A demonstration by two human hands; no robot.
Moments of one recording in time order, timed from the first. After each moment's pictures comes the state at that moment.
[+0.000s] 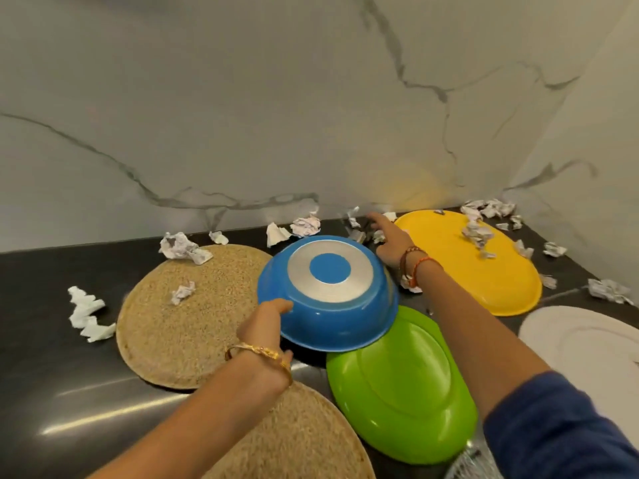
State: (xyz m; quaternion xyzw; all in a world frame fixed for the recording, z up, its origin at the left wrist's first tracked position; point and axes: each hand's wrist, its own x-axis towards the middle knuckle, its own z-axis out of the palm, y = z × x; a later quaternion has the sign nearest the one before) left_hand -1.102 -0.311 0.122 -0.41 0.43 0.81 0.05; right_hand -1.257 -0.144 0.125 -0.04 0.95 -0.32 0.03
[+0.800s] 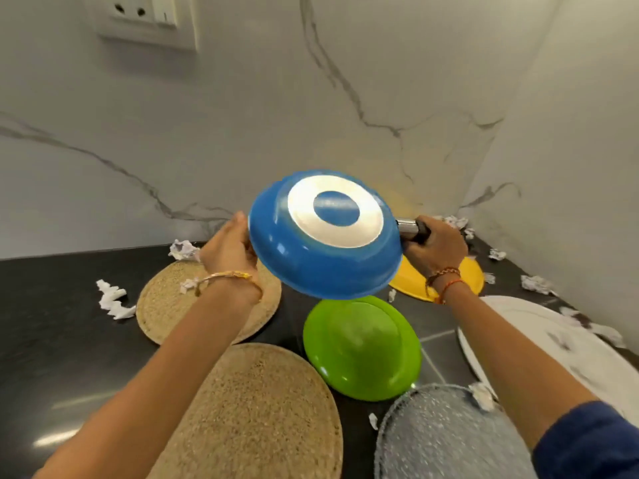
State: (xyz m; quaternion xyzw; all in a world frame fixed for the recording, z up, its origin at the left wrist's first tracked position) left_hand -1.080 -0.323 0.211 -0.20 0.33 0.90 -0.19; right_hand -1.154 -0.078 0.182 -0.06 0.89 -0.26 -0.38
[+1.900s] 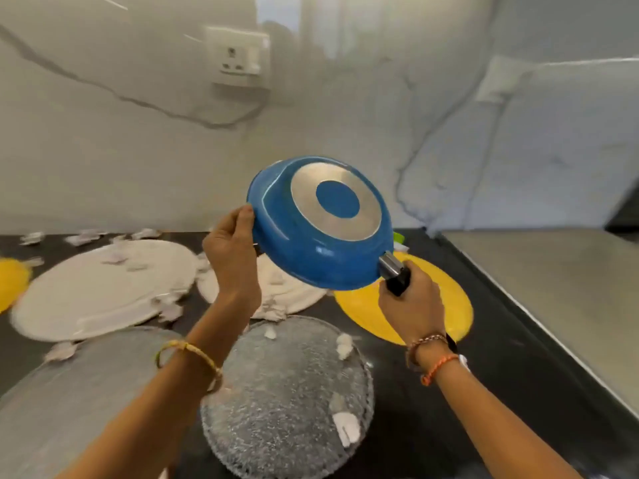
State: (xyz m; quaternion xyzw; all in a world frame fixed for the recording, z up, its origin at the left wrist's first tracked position) left_hand -0.792 0.009 0.225 0.26 0.45 0.82 0.24; right_hand -0.606 0.042 0.173 0.56 0.68 -0.13 -0.45
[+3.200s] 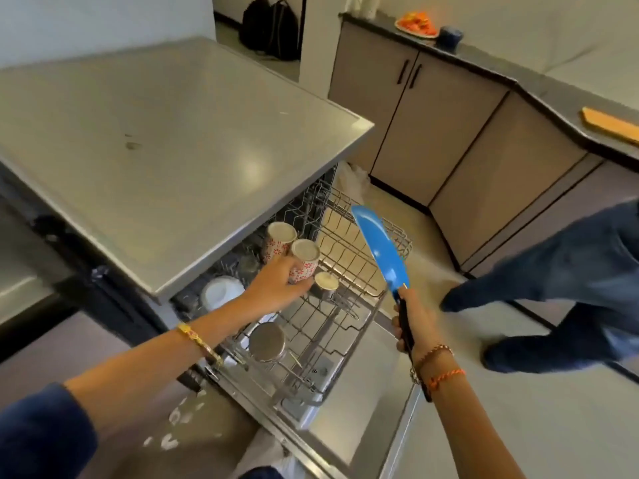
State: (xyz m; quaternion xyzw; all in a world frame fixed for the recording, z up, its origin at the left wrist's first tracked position) left_hand -0.139 -0.042 0.026 0.83 0.34 0.08 0.43; right_hand 0.011 -0.203 0.036 0.77 0.00 -0.37 -0.51
